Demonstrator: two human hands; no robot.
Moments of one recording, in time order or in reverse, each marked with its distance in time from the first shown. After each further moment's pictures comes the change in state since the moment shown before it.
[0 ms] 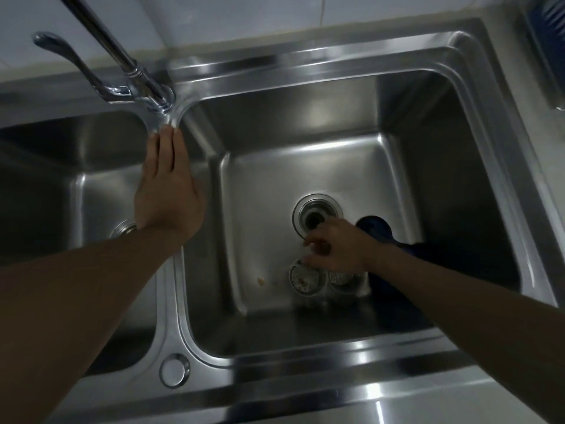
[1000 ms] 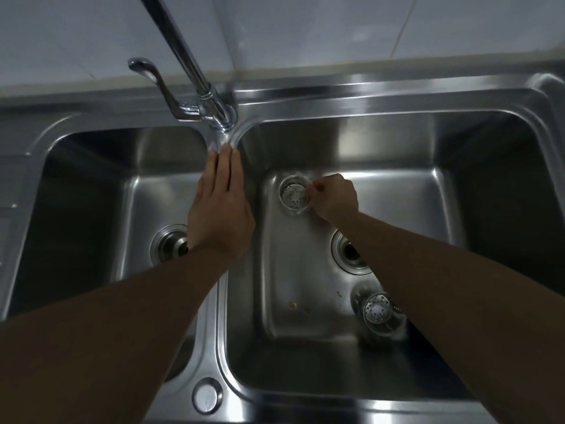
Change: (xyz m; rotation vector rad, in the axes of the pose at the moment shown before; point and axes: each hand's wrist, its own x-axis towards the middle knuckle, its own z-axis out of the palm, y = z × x) left_hand 0.001 0.002 -0.001 0.024 0.001 -0.031; right_hand 0.175 -0.022 -0.025 0.209 0.467 0.529
